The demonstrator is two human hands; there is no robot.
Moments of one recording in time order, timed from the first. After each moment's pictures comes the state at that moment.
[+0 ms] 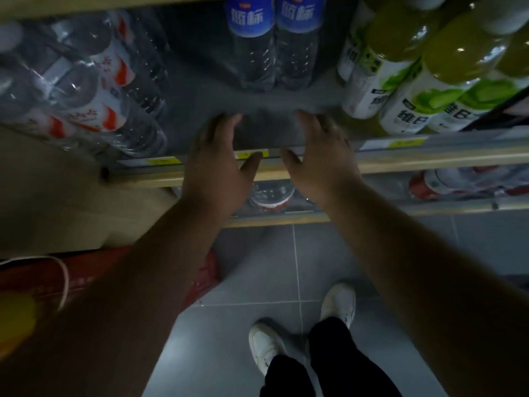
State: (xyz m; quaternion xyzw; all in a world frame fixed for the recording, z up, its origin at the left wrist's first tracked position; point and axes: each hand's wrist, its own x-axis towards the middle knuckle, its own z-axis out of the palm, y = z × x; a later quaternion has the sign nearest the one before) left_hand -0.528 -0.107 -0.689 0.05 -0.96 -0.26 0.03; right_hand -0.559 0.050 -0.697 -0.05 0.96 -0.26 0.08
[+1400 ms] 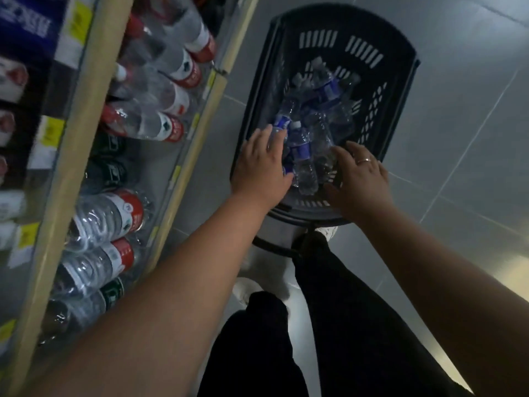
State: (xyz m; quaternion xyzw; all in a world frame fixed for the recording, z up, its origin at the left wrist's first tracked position) left_hand -0.346 0.470 -0.735 -0.48 -0.82 -0.03 -0.31; right_hand -0.181 0.556 -0.745 0.48 0.81 -0.29 0.19
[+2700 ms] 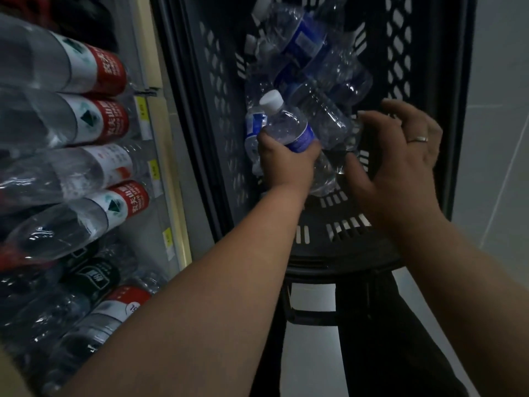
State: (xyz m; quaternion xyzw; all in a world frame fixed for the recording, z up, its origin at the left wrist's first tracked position) left_hand -0.326 0.551 -0.961 -0.15 -0.85 -0.23 -0.44; right_hand -0.199 0.560 -0.893 0.66 0.66 -0.34 -0.07
